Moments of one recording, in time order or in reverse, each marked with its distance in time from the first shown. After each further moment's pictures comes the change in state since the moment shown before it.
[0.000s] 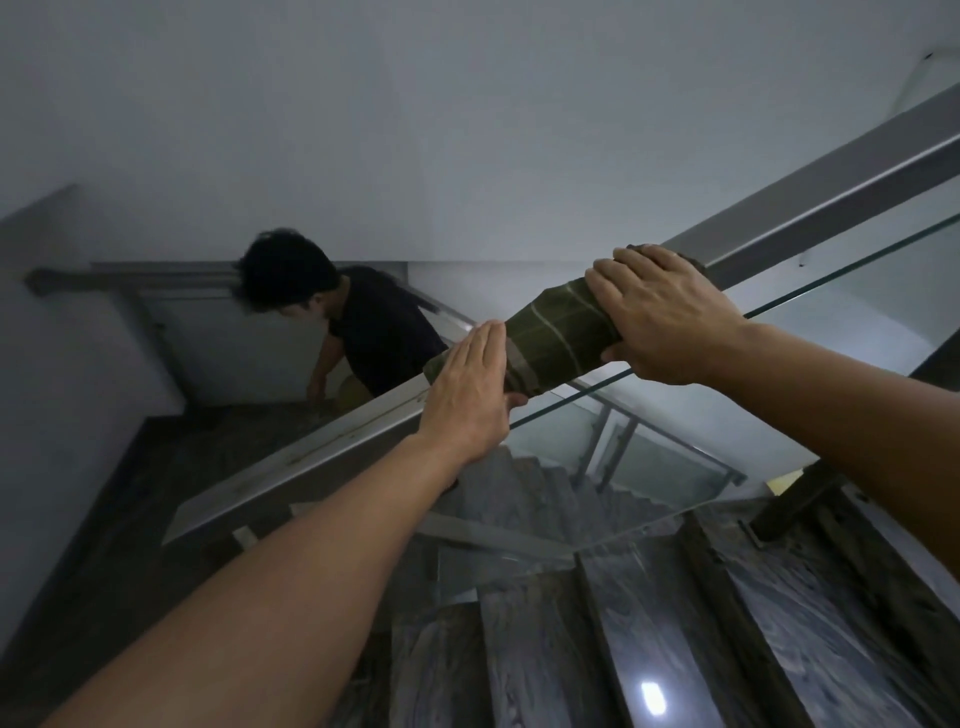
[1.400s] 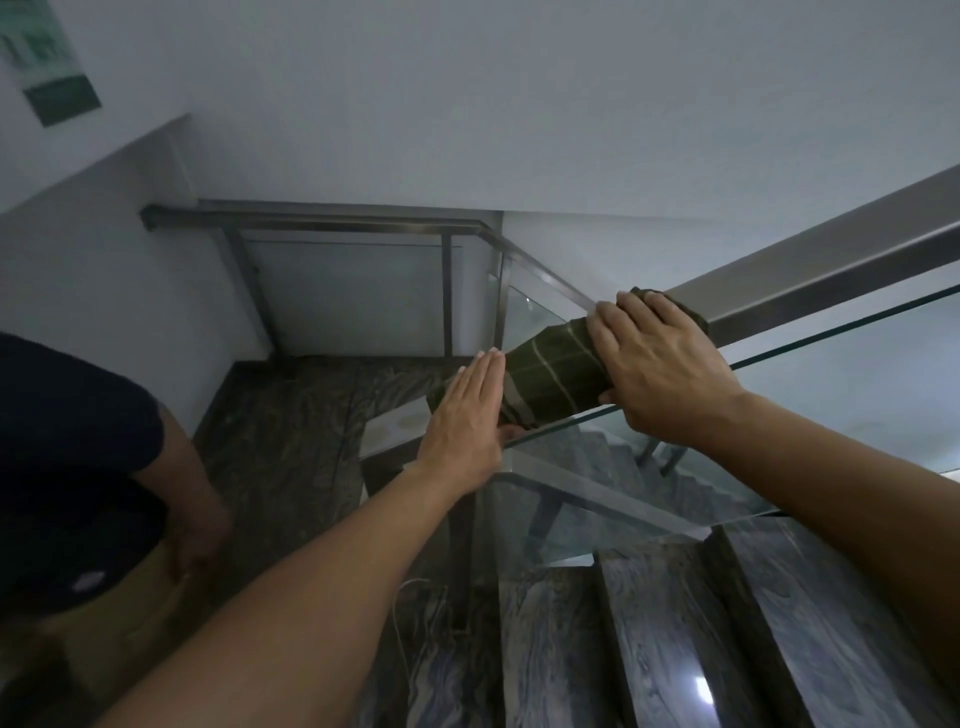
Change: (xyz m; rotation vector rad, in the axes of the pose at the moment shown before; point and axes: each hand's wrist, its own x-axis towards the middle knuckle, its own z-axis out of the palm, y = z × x) left_hand -0.157 -0.272 -0.001 -0.025 -0.098 -0.078; right_hand 0.085 -0.297 0.021 0.034 -0.094 -0.032
